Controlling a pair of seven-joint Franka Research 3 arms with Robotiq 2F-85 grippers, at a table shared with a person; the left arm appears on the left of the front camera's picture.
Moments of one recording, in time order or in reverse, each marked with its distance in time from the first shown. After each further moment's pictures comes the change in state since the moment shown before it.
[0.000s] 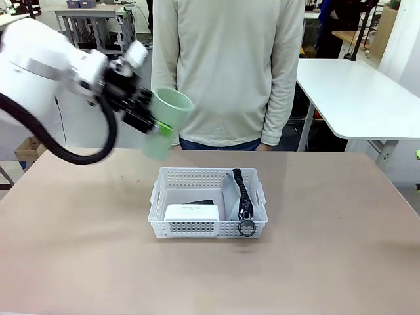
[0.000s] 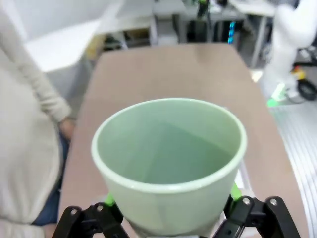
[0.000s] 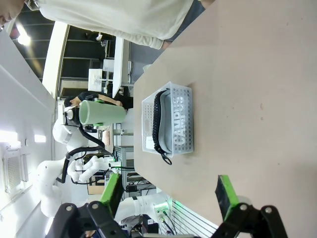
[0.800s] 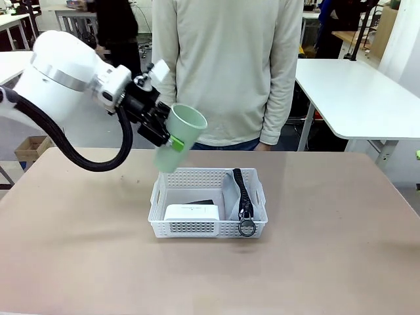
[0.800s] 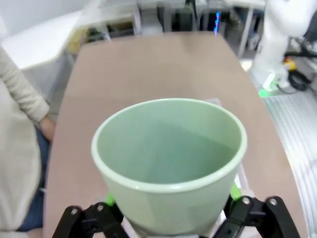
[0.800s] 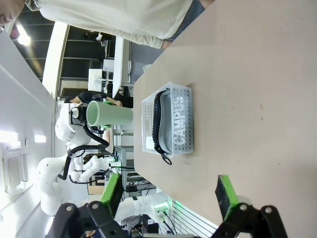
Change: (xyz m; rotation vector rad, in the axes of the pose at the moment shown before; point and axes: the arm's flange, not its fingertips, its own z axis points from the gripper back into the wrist) left arm -0.002 0.002 -0.028 -0.071 0.070 0.009; right arm 0.000 0.000 0.000 0.000 0.000 -0.001
